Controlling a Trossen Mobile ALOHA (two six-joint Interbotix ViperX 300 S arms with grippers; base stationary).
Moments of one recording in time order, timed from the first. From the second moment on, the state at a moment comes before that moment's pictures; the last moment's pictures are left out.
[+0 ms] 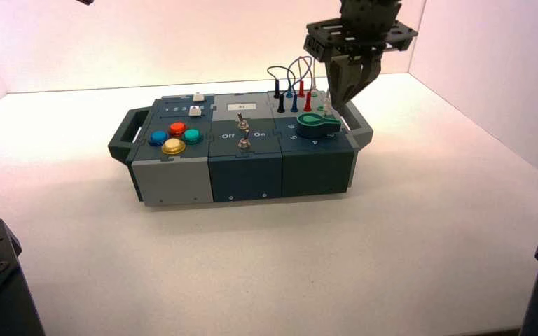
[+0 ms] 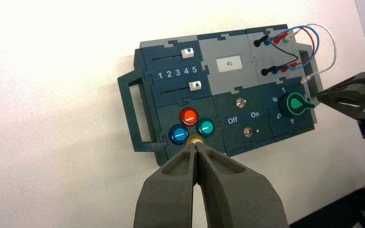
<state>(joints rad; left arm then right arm) -0.15 -0.66 0.83 -0.29 0.91 0.04 0.55 0.03 0.64 0.03 0.67 0.03</state>
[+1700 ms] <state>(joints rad) -0.15 -0.64 0.83 -0.32 0.91 0.03 0.57 0.07 0.60 0.03 0.76 -0.02</state>
